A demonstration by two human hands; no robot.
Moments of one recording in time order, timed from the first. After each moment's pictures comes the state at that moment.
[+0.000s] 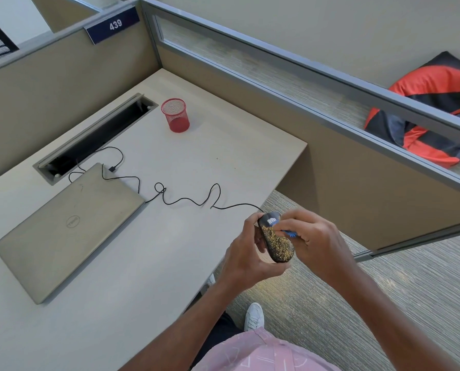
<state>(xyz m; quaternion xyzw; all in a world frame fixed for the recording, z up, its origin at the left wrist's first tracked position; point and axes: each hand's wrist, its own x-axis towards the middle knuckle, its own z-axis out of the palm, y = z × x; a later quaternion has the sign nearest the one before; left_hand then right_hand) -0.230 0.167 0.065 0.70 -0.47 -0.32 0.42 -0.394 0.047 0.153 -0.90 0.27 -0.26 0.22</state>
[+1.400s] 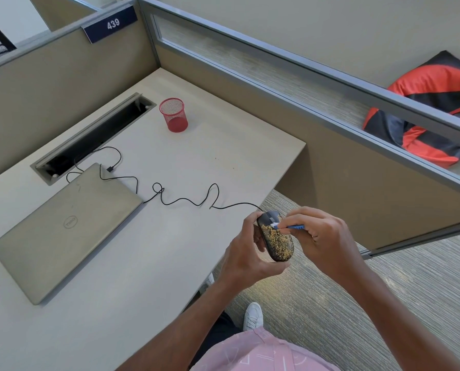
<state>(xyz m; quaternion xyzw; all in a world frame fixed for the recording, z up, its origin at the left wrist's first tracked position) -0.231 0.163 0.073 0.69 -0.48 -0.29 0.45 -0.401 0.037 0.162 -0.89 0.27 -0.27 0.24</state>
